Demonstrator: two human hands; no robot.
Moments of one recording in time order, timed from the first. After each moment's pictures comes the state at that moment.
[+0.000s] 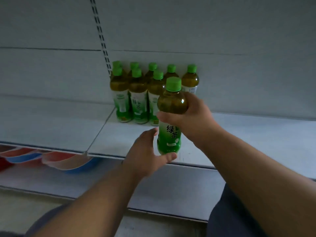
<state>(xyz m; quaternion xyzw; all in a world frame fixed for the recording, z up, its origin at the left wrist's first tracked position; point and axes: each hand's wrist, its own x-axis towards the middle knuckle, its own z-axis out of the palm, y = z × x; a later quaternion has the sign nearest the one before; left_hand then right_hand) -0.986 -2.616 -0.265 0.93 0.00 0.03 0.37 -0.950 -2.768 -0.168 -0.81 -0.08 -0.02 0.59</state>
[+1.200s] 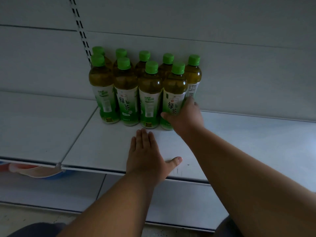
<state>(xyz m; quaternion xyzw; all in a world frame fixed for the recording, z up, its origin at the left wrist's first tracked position) -0.917 -2.648 -0.329 0.99 0.02 0.00 0.11 -0.842 -2.763 -0.236 -0.92 0.07 -0.06 0.37</state>
